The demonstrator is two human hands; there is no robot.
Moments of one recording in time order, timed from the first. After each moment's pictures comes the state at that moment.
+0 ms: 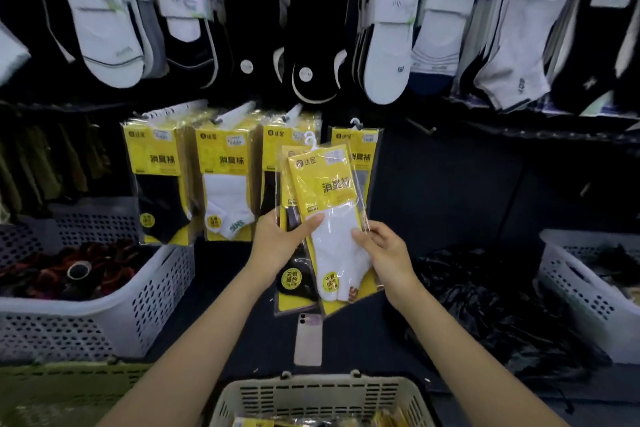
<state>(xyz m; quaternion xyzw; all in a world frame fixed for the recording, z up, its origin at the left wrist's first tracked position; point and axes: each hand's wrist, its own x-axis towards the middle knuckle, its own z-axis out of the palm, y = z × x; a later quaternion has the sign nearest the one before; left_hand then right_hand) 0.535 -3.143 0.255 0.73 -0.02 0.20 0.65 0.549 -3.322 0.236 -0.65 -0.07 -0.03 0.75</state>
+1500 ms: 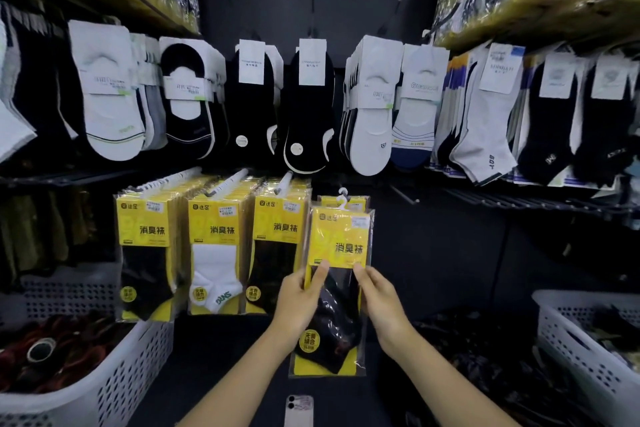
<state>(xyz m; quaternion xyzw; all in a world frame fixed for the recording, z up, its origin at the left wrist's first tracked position) 0.560 -3.181 0.273 0.73 -0.07 0.19 0.66 0.577 -3.322 0.269 -0.68 -0.07 -0.03 0.73</state>
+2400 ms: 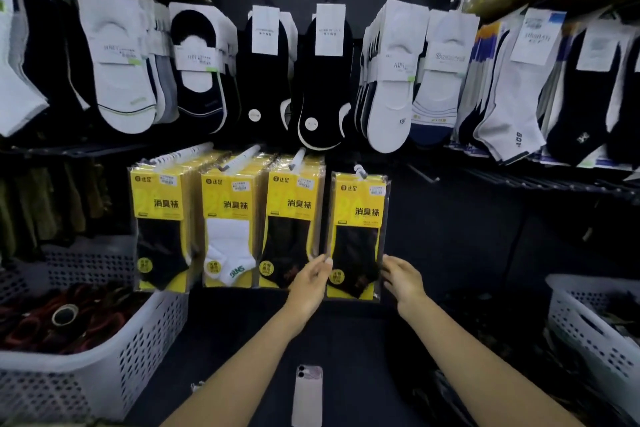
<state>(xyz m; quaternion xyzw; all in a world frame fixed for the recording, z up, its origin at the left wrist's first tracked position) 0.586 -3.170 0.235 0.76 0.00 0.04 0.65 0.627 -3.338 0.243 -0.65 0.14 -0.03 0.74</state>
